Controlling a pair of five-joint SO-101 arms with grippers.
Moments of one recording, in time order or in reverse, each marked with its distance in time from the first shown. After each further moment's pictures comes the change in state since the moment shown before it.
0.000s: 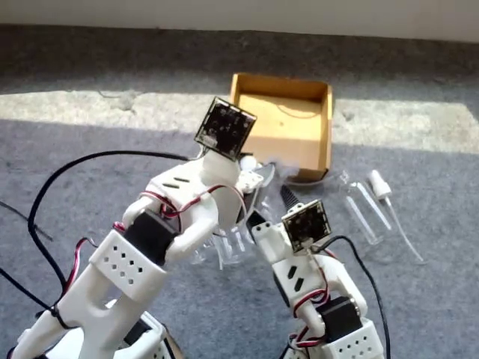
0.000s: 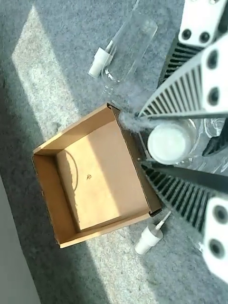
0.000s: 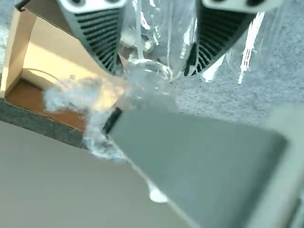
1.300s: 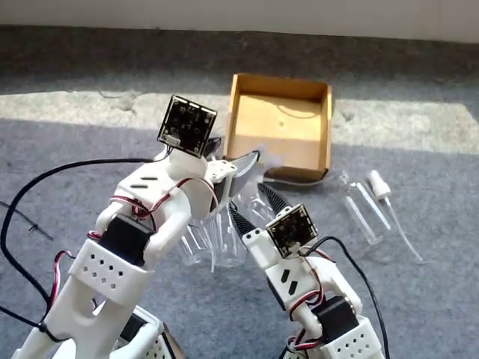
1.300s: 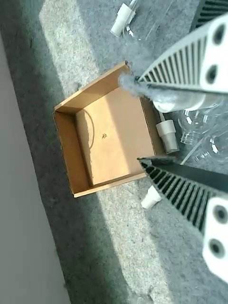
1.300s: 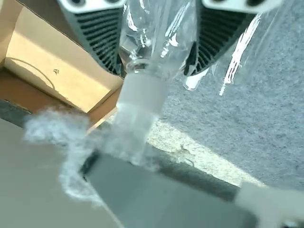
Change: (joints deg) left arm -7.6 -4.0 5.1 -2.5 -3.9; right arm -4.6 0.2 0.2 0.0 3.2
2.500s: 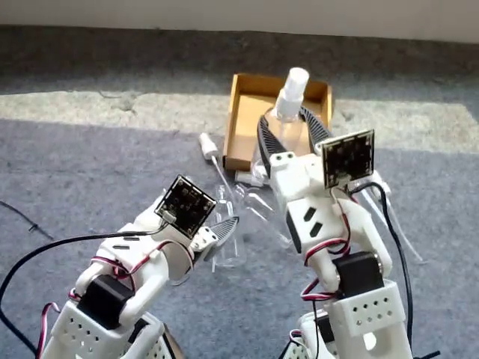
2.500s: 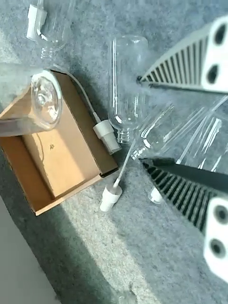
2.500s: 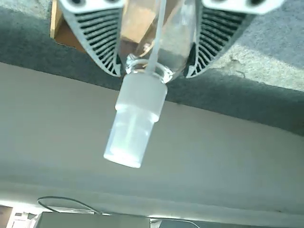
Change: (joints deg) left arm 1.2 -33.1 22.8 13.0 -12.5; right arm 11.8 38.9 -39.6 -7.6 -7.4
